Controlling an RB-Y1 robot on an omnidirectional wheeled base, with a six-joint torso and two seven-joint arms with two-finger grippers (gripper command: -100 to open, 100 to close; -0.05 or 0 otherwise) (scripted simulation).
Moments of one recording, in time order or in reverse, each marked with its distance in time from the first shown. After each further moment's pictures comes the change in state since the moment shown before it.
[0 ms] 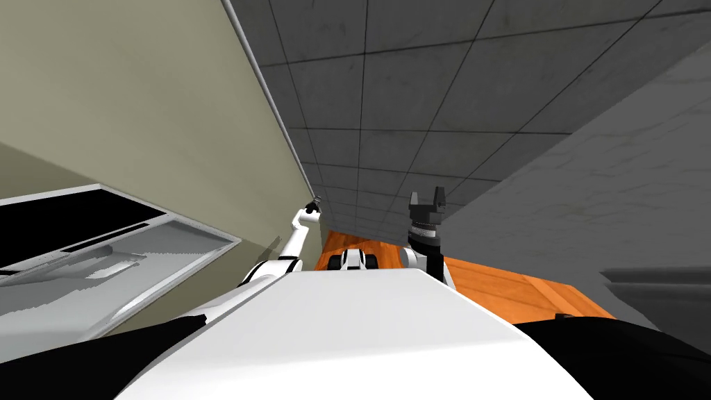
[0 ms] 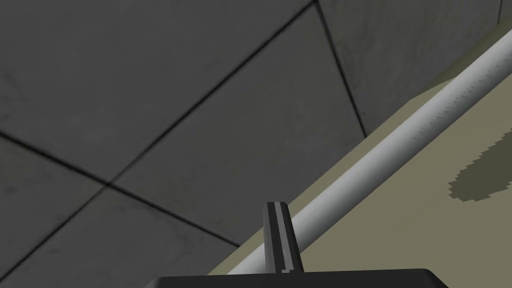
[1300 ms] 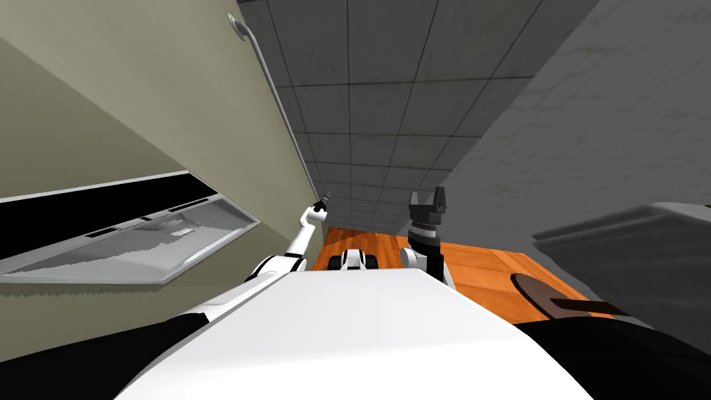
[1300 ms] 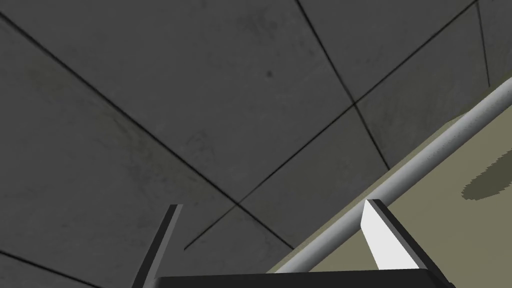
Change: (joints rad) left arm -0.039 -0.029 -0.111 -0.005 0.033 0.014 -0.021; right arm 0.001 0.000 0.000 0.000 0.000 0.000 0.000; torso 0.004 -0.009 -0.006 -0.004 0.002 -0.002
